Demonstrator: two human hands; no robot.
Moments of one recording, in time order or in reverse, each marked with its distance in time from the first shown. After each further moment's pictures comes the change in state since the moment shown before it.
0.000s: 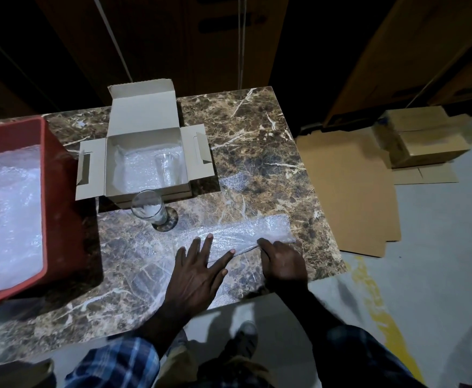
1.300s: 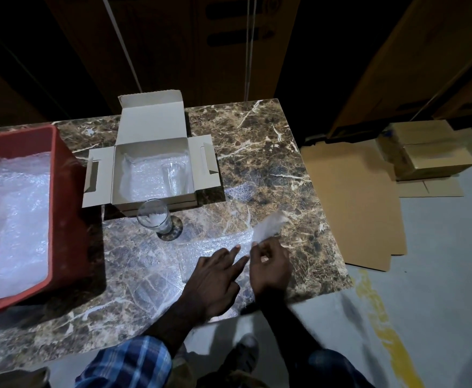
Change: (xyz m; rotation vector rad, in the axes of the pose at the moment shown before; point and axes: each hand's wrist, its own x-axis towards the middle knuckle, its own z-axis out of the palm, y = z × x) left_hand 0.031 0.016 -0.022 -0.270 -0.149 0.094; right_hand 0.021 -0.070 0.001 0.539 0.259 0.586
